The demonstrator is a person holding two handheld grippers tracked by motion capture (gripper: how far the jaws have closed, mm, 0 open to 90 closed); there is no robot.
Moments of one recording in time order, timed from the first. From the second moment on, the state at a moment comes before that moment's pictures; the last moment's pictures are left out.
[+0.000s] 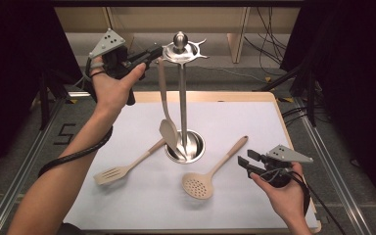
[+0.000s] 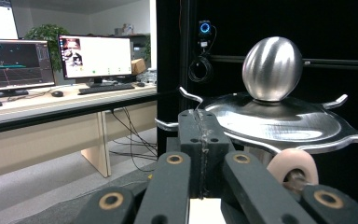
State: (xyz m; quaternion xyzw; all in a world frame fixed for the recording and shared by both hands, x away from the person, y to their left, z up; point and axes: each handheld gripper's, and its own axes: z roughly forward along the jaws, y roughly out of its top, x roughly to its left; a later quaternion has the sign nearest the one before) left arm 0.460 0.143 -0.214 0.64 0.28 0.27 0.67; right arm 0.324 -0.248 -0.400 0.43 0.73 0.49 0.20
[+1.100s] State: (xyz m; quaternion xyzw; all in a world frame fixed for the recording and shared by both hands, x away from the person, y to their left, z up) left arm 0.438 0.189 -0.254 0.69 0.30 0.26 0.61; right arm 0.327 -0.262 -0.391 0.43 0.72 0.49 0.22
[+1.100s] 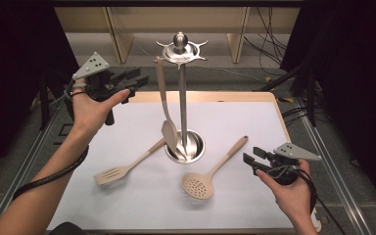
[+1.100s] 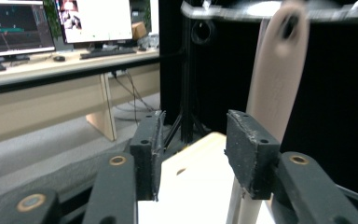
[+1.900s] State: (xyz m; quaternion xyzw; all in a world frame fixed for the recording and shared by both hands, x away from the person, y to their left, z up) left arm 0.460 0.207 -0.344 0.85 0.34 0.15 0.39; right arm 0.316 -0.268 -0.385 0.45 0.72 0.50 0.20
